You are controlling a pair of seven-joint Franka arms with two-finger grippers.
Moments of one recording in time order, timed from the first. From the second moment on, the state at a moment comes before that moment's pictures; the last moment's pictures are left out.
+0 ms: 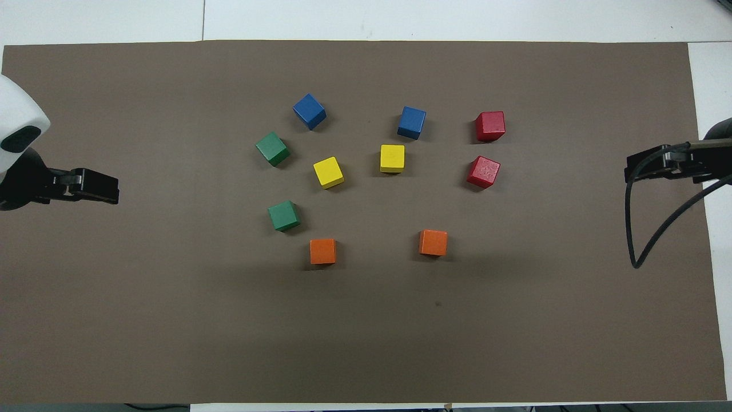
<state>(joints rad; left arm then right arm) -0.01 -0.07 -0.12 -1.67 0.03 1.57 -0.06 -0.05 -0.02 0.05 -1.62 -0.02 1.58 0.05</state>
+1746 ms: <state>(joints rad) -0.29 0.60 -0.09 -1.43 0.09 2.08 -0.92 0.12 0.23 0.08 -1.82 -0.02 2.04 0.74</state>
